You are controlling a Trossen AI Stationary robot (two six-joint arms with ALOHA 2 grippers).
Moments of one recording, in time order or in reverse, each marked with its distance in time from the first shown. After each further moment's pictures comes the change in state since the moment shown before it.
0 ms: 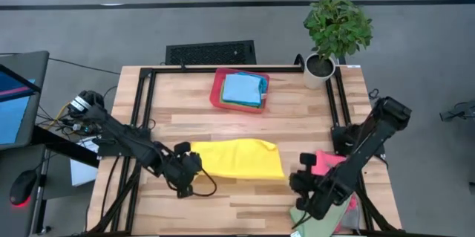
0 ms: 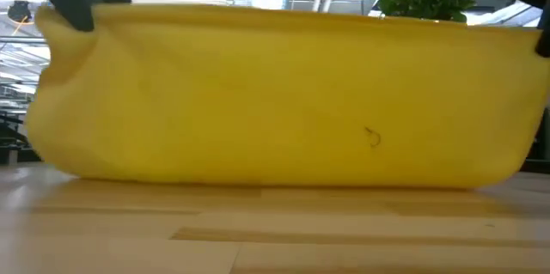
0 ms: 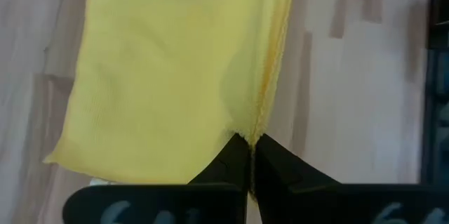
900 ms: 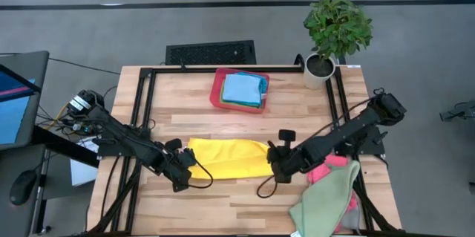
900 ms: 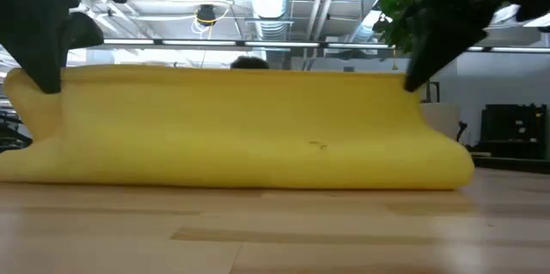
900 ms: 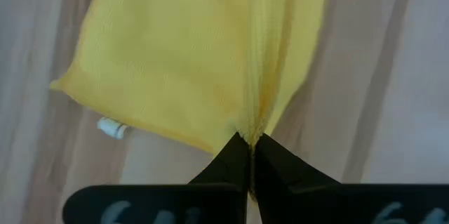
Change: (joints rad) left arm 0.009 -0.016 -0.128 -0.078 0.024 -0.105; right arm -0.391 0.001 -0.005 0.124 -0.114 -0.433
